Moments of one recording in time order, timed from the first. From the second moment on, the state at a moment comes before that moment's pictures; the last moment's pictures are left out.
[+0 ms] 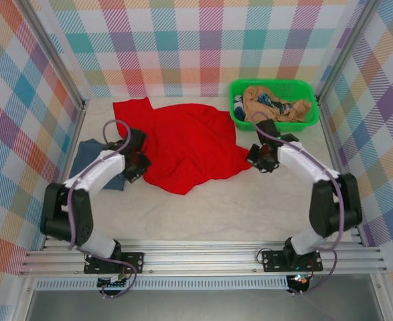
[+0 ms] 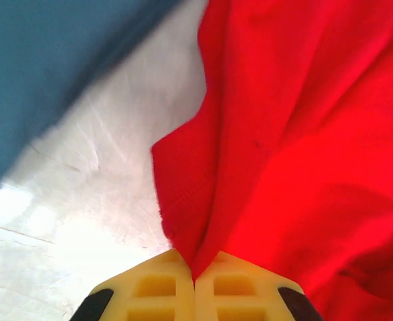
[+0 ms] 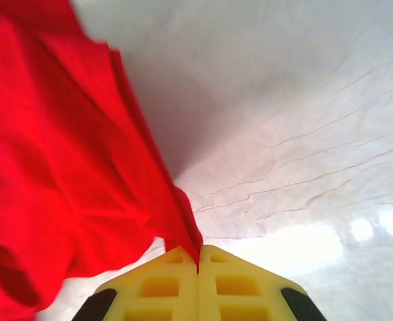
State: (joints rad) left arm -0.26 1.47 1.09 -0.81 -0.12 -0.96; right arm 0.28 1.53 1.15 -0.78 -0.04 0.74
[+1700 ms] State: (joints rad) left arm -0.44 1.37 0.66 -0.69 0.08 -1.32; right arm 0.01 1.65 1.25 -1.05 0.04 0.65
